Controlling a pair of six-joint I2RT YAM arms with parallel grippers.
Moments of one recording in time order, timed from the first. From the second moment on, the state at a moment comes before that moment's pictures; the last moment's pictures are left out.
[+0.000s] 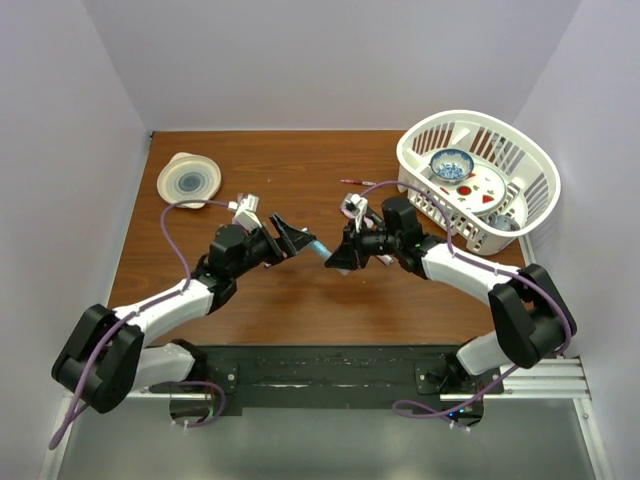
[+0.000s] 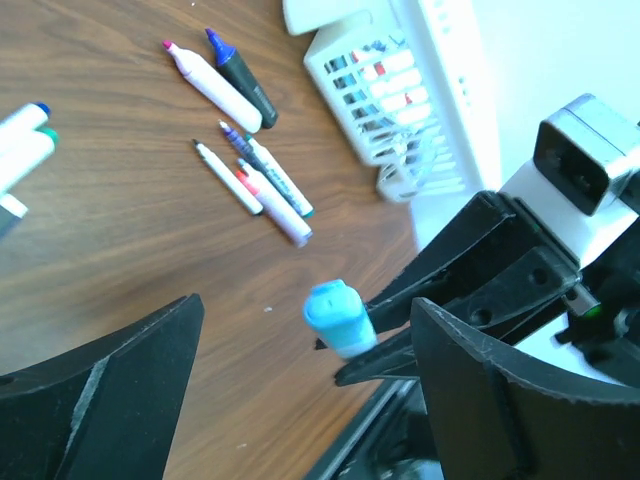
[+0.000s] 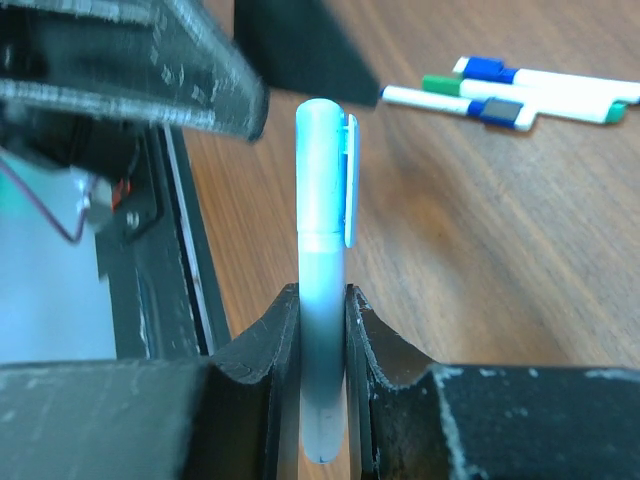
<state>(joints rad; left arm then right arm) -0.51 1.20 0.46 0.51 0.26 -0.96 0.54 1.47 0.78 0.16 -0.79 0.17</state>
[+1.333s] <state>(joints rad) -0.69 1.41 0.64 0.36 -0.06 -1.28 0.58 1.49 0.78 0.19 -0.62 0.27</state>
